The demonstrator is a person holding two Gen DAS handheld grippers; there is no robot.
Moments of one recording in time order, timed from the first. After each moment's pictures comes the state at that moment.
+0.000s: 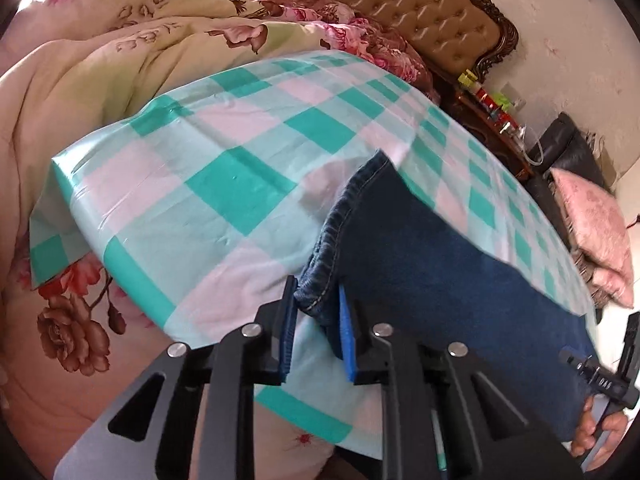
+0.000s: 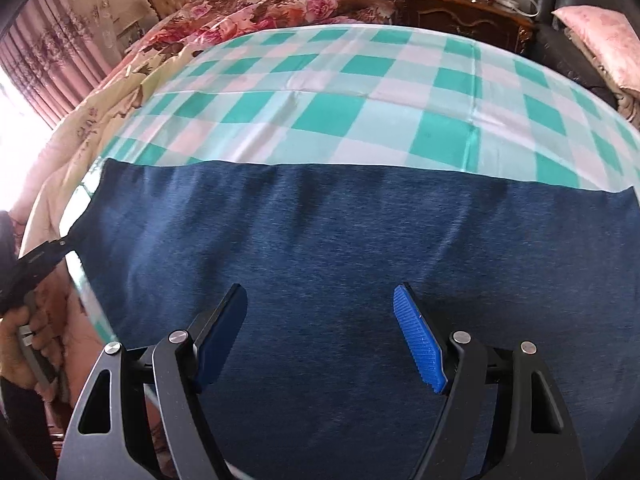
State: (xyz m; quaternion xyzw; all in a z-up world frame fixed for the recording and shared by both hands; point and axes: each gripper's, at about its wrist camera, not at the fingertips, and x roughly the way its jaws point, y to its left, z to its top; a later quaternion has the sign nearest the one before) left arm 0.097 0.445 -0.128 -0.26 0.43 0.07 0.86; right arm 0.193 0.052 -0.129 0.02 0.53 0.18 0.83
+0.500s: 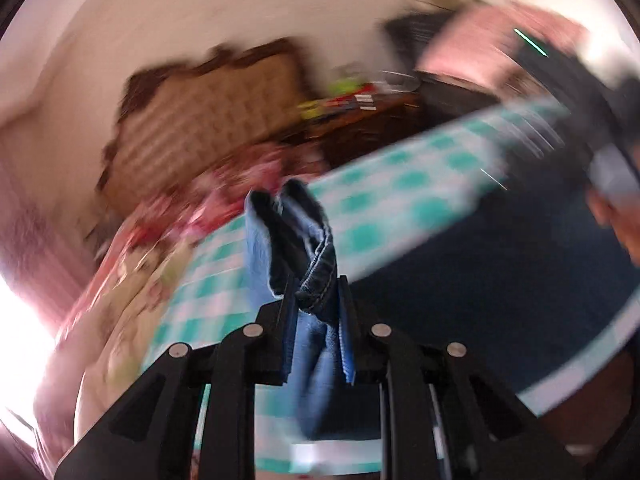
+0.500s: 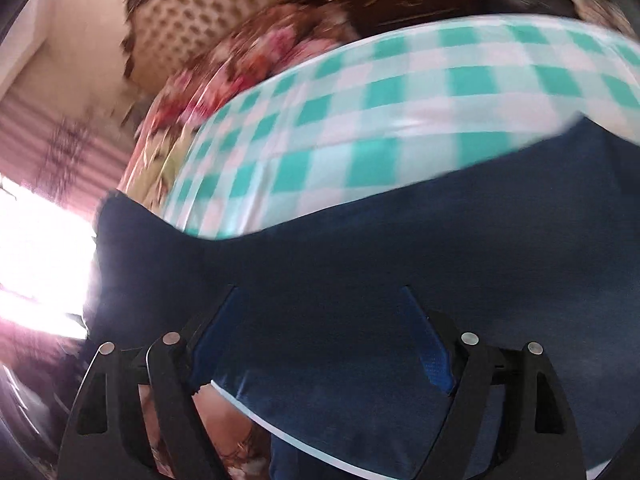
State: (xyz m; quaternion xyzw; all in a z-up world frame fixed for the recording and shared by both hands) left arm 0.054 0.076 -0.034 0.25 0.29 -0.02 0.92; right arm 0.192 -0.084 -0.085 0.23 0.52 0.16 0.80
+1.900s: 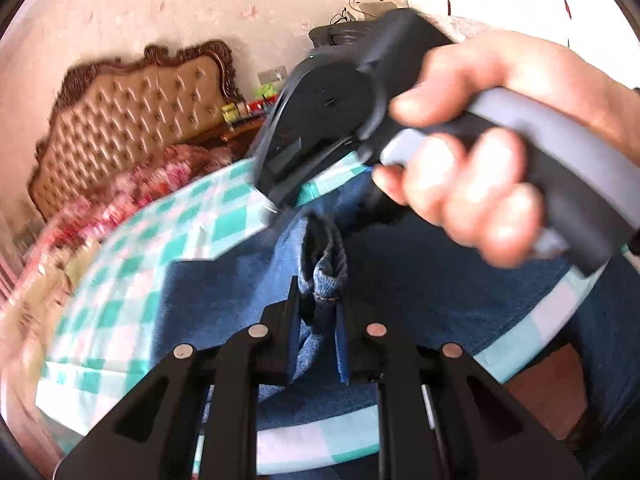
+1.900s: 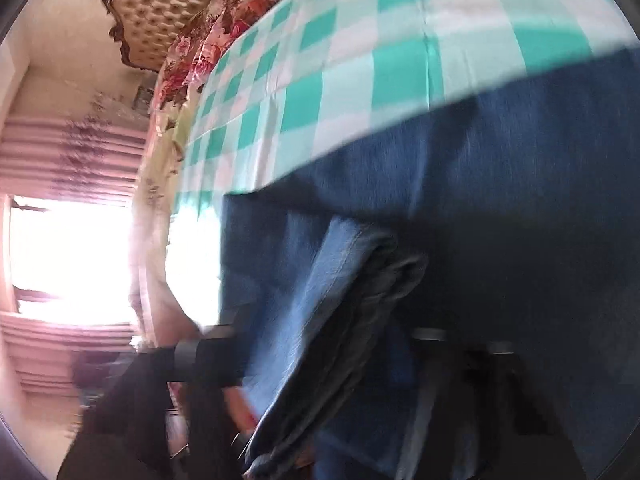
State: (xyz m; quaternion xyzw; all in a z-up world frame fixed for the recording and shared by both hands) left arm 0.028 0.028 -0.075 0.19 0.29 -0.13 0.93; right arm 0.226 -0.031 -0.127 0.25 0.59 0.24 0.73
